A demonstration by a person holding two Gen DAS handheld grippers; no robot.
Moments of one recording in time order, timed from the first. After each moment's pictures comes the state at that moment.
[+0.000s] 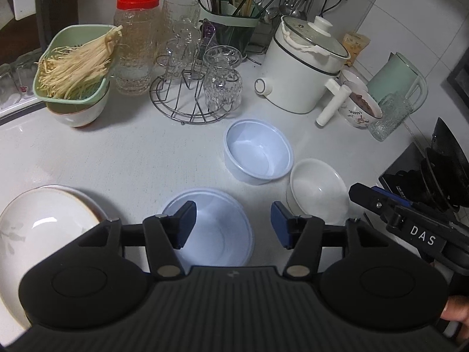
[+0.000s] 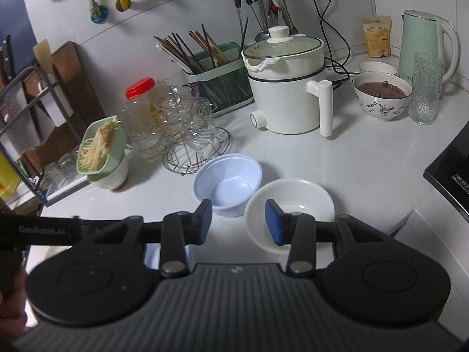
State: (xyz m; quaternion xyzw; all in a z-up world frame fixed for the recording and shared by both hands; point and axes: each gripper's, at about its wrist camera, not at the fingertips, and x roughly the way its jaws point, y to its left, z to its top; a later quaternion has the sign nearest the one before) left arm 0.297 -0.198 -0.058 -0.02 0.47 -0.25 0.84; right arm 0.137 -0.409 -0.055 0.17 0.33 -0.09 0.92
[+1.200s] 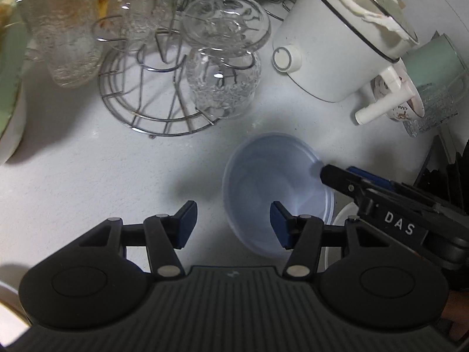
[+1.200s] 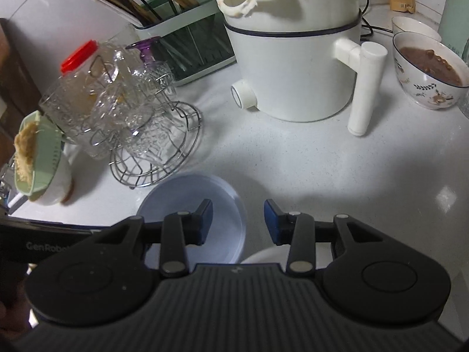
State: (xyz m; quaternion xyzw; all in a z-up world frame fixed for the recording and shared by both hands) left arm 0.456 -0.288 -0.139 0.00 0.59 -0.26 0.77; right arm 0.298 -0.459 -0.124 0.19 0.44 -0.08 0.87
